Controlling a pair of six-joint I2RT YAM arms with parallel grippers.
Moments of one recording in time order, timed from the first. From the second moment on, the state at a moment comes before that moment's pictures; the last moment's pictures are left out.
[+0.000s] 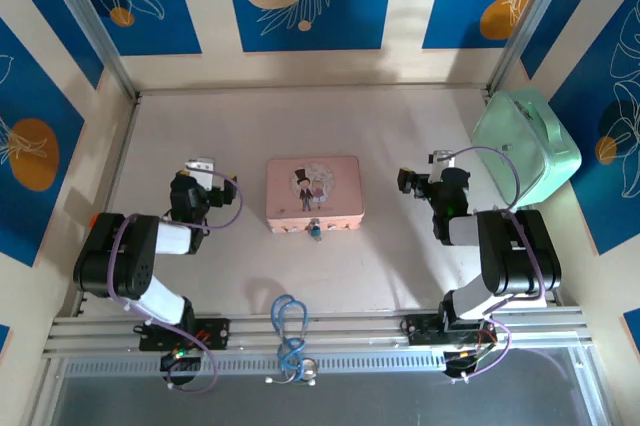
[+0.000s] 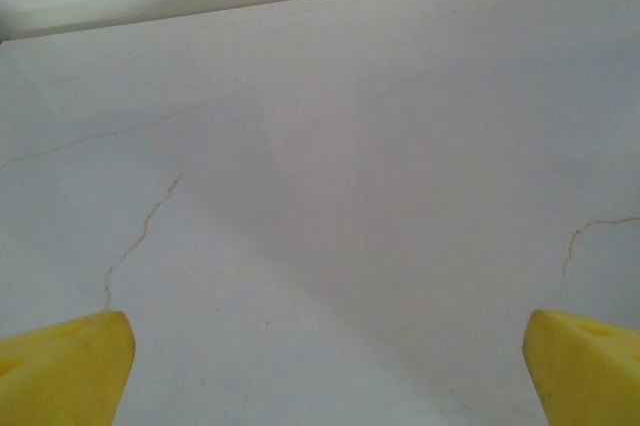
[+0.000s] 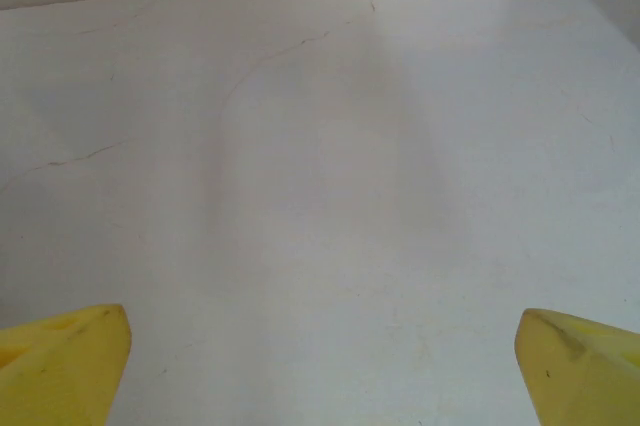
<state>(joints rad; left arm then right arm) -0.07 1.56 0.37 0.83 -0.02 0.08 0.01 1.53 0.39 0.72 -0.08 0.10</state>
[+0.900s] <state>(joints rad) -0.07 1.54 0.39 0.75 -0.02 0.06 0.03 1.48 0.43 0.58 -0.01 0.12</state>
